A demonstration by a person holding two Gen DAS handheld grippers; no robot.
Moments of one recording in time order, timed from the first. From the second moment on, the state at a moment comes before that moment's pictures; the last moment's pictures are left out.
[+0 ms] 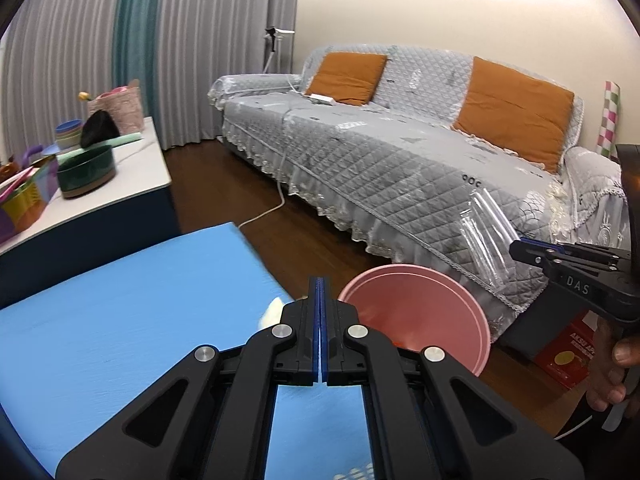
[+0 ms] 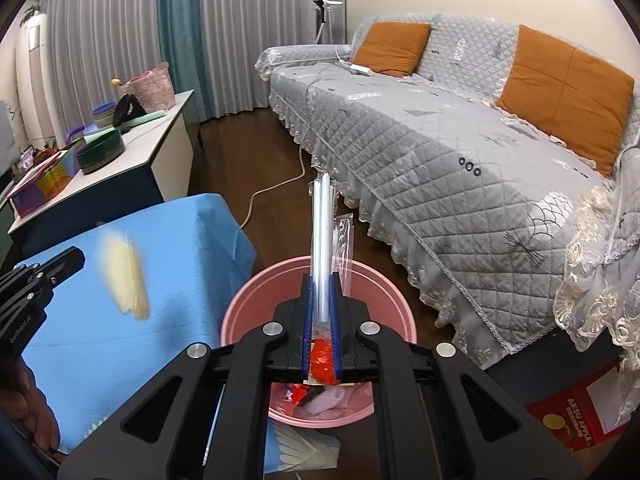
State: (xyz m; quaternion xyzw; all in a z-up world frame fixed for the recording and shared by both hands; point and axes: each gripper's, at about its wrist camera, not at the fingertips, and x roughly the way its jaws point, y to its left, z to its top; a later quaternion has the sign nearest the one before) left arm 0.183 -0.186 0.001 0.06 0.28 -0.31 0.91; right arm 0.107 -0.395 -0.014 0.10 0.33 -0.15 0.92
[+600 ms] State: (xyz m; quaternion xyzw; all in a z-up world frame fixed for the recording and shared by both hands) left arm 0.244 -0.124 -0.030 -0.04 0.35 -0.25 0.90; right arm 0.111 -0.416 -0.025 0.12 0.33 -0.15 0.92
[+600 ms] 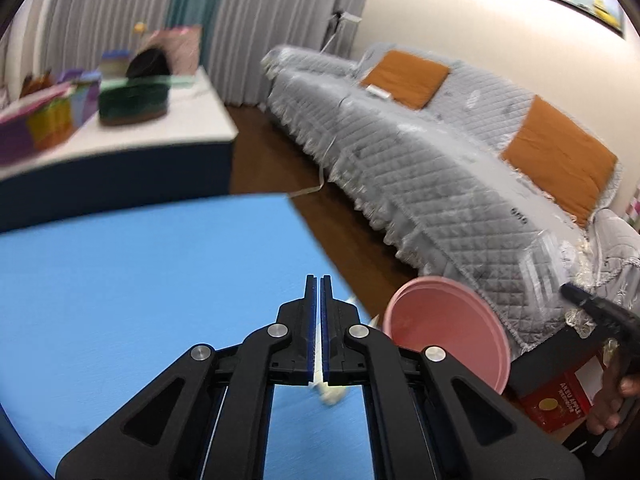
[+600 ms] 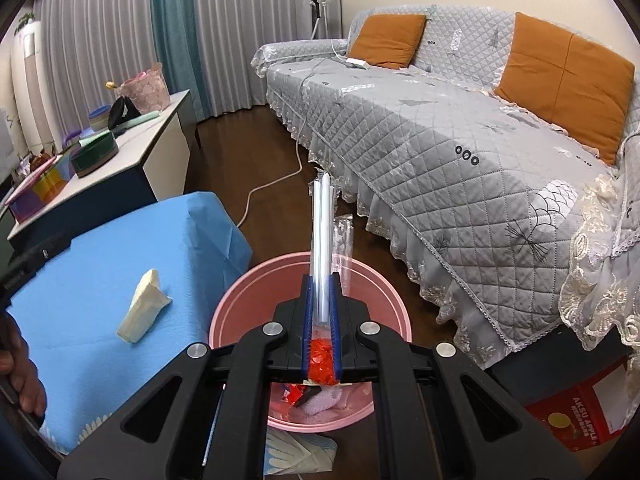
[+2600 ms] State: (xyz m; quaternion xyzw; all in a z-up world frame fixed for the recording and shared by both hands) left arm 0.210 -0.274 -0.044 0.00 0.37 -0.38 0.85; right arm 0.136 -0.433 -0.067 0.11 0.40 -0.15 0.90
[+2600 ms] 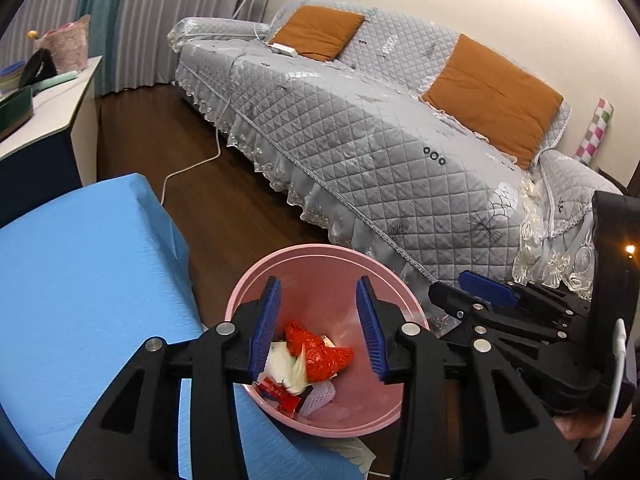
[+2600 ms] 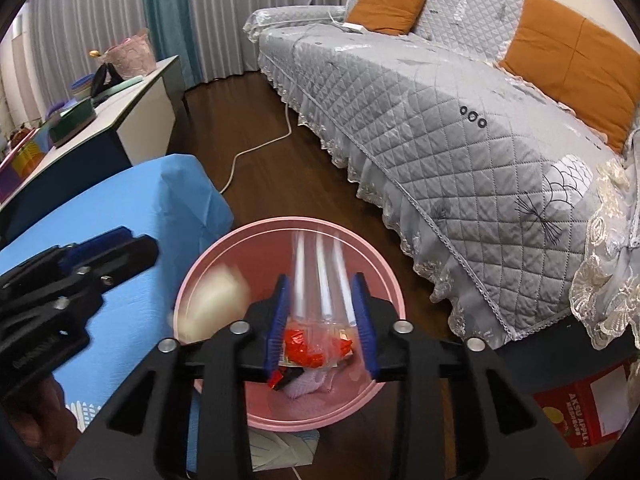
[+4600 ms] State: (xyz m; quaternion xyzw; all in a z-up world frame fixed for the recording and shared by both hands) left arm 0.016 0.043 -0.009 -0.03 0.32 0.00 0.95; right arm 0.011 -0.174 -0.006 0.03 0.29 -0.03 0.96
